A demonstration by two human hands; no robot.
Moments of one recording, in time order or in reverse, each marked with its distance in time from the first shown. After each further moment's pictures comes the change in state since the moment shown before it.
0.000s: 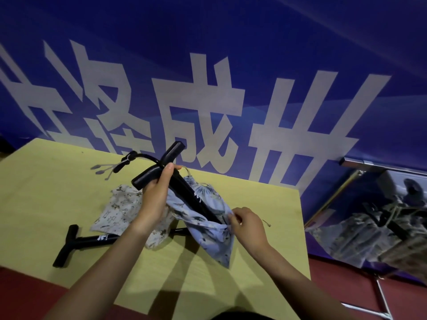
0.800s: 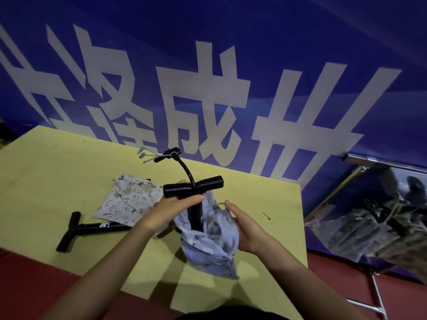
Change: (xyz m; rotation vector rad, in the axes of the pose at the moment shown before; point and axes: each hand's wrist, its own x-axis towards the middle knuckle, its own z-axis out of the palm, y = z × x) left_hand -0.024 -0.024 -0.010 0.197 -0.484 -0.230; right_hand -0.013 -0.024 -0.011 1.368 -0.687 0.654
